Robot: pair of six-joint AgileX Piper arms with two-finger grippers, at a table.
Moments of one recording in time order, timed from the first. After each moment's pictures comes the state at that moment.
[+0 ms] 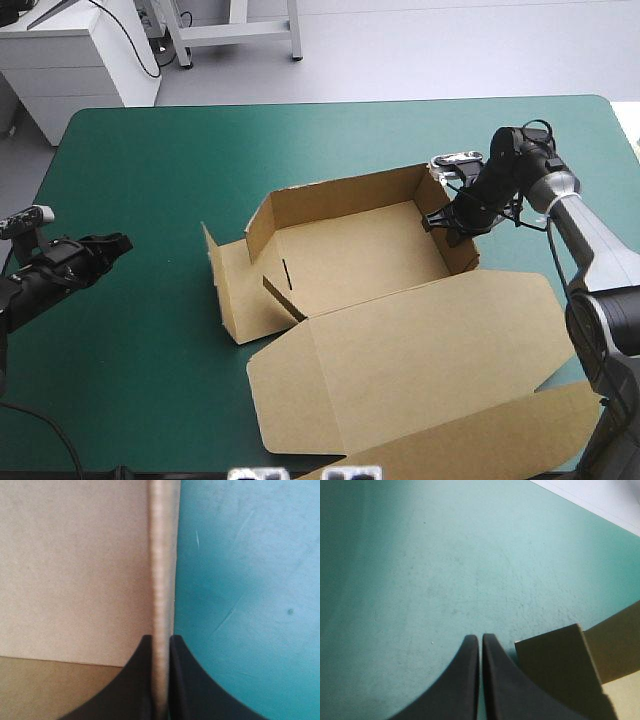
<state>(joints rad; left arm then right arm) 0.48 1.12 -0.75 -1.10 0.71 0.85 0.13 1.87 -1.60 0.21 1.22 -0.24</state>
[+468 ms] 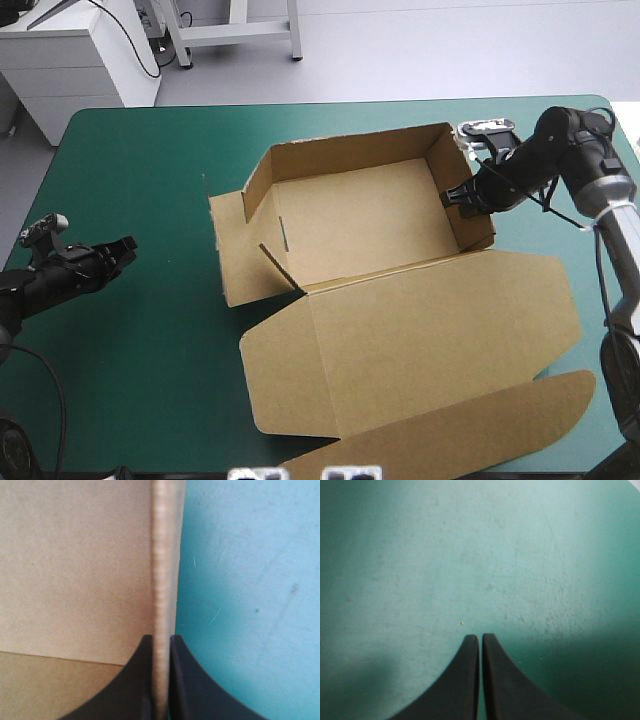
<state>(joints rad) 0.48 1.36 -0.75 -1.14 0.69 0.86 0.06 1.69 -1.62 0.30 1.23 -0.29</state>
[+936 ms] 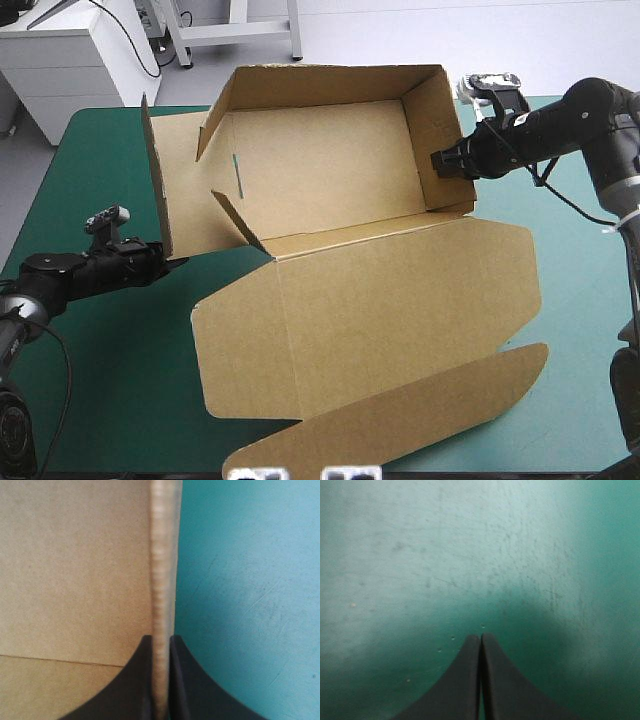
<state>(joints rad) 0.25 1.46 -0.77 -1.17 0.70 0.88 0.06 1.63 -1.77 0.52 1.24 -0.30</state>
